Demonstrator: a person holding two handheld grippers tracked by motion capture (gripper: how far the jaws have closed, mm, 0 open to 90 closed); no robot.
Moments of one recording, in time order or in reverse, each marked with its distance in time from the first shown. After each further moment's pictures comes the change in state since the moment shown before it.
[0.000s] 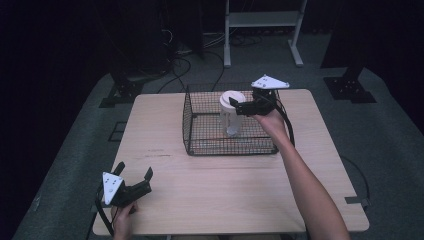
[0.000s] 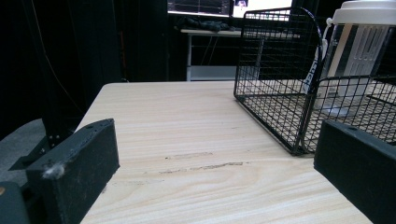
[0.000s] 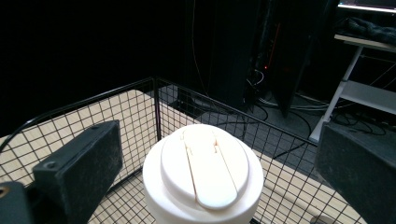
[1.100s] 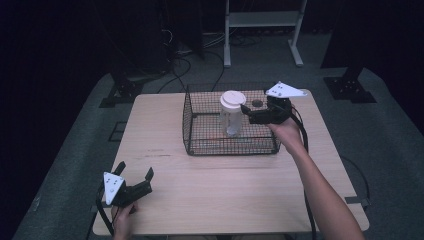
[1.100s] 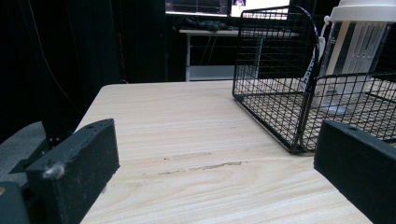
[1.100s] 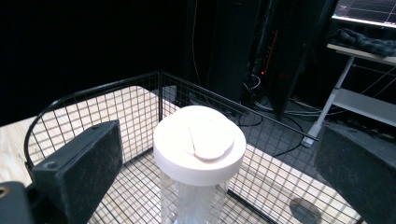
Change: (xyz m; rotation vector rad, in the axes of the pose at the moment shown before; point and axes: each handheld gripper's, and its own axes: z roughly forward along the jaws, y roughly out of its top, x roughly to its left) left arm -0.002 0.000 0.001 0.000 -0.005 0.016; right arm -0.002 -0.009 -0.048 -0.018 -0.003 -0.041
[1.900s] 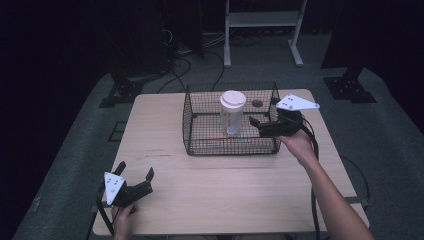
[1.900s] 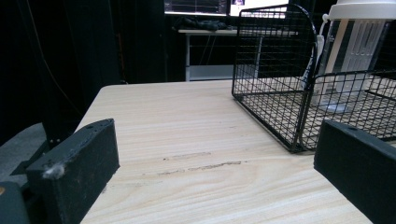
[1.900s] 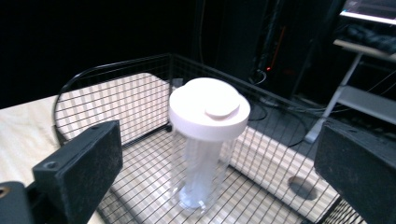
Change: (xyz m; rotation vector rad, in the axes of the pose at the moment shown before) left arm -0.001 0.000 0.000 -0.002 -0.003 0.006; right arm 0.004 -0.019 -0.034 0.020 0.042 -0.014
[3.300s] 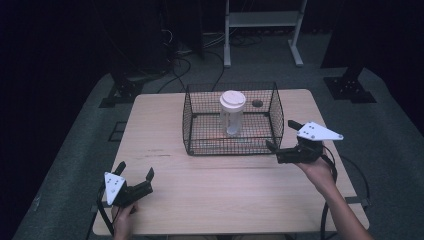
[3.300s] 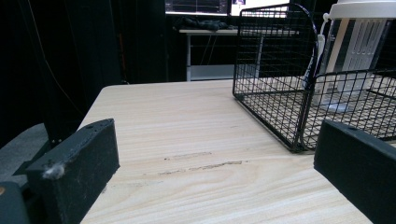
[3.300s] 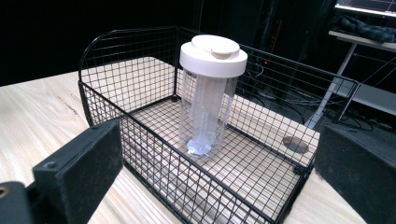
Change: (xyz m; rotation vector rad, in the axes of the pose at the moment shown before) left arm 0.000 0.000 0.000 0.002 0.007 0.008; right arm 0.010 -0.052 -0.060 -0.001 -0.022 -0.001
